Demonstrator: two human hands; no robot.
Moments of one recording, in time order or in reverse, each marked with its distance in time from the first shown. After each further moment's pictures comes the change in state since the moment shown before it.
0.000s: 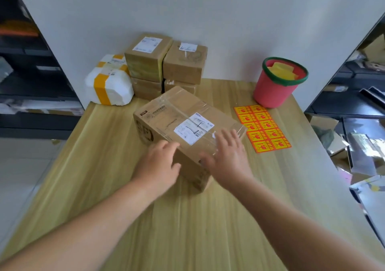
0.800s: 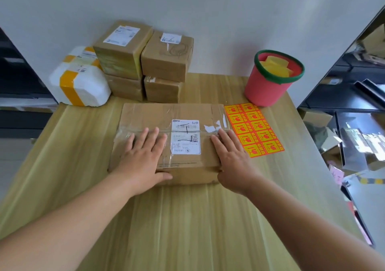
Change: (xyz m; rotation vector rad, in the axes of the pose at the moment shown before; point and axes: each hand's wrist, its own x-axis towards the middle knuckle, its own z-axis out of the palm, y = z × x) left_hand 0.075 -0.010 0.031 0.446 -0.321 0.067; right_hand 0.053 0.082 -0.005 -0.213 -0.270 -0.158
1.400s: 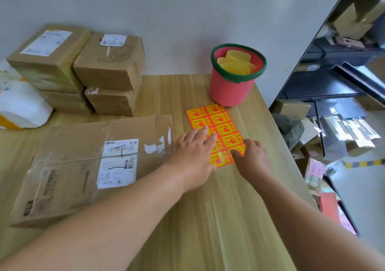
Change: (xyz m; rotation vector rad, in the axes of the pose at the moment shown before) left_hand 0.116 0.211 -0.053 -0.129 0.027 0.300; right_hand 0.027 0.182 0.004 0.351 0.190 0.678
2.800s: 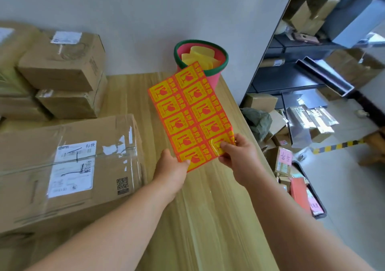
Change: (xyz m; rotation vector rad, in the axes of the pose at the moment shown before) left_hand 0.018 0.045 0.066 -1.188 0.111 -0.669; right_hand -0.019 0.033 -0.045 1.092 -0.153 0.229
